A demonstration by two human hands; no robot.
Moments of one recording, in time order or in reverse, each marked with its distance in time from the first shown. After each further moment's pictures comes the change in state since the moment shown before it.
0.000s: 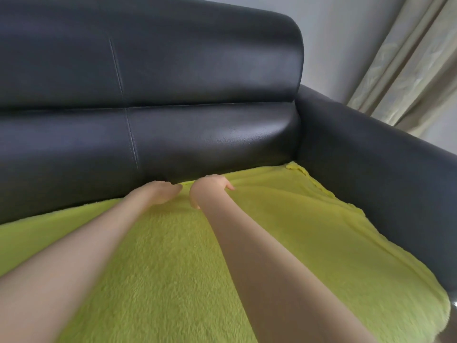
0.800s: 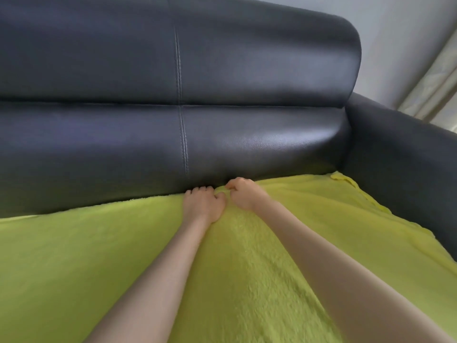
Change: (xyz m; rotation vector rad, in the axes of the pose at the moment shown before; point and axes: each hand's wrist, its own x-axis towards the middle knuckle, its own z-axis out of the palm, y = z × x) left_hand -0.005 -0.007 0.045 0.056 0.429 0.104; right_hand 0.063 -0.007 0.038 0.548 0.354 -0.206
